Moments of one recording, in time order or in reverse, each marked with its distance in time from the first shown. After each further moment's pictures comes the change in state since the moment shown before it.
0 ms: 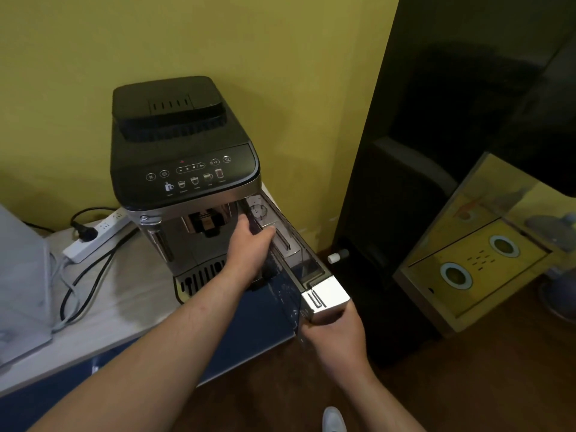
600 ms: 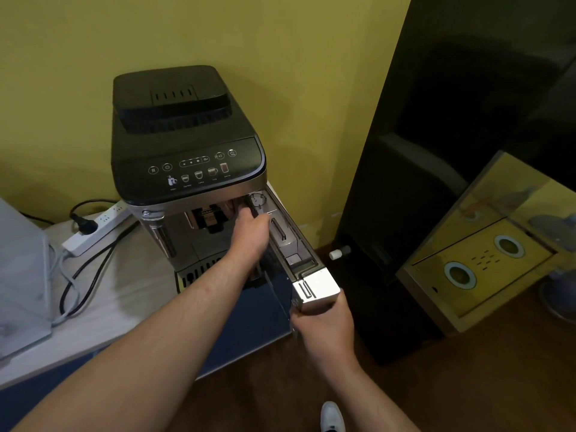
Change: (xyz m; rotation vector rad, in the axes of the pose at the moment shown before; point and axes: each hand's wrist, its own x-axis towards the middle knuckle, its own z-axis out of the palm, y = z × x) left_hand 0.020 0.011 0.001 0.065 0.066 -0.075; right_hand 0.004 -0.008 0.023 0.074 -0.026 -0.047
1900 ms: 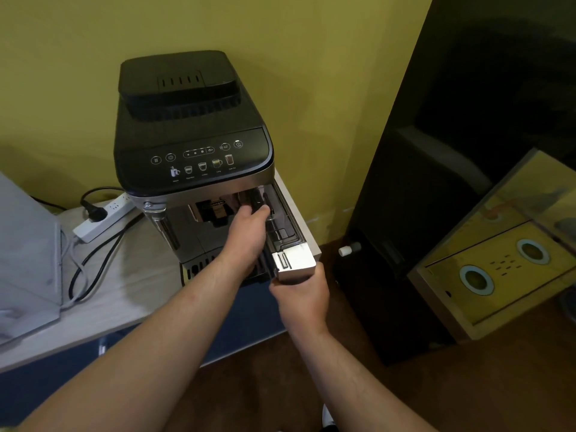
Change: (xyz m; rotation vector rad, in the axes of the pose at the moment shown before) left_hand -0.010 -0.001 -0.009 -0.150 0.000 0.005; right_hand 0.046 0.005 0.047 -0.032 0.031 0.001
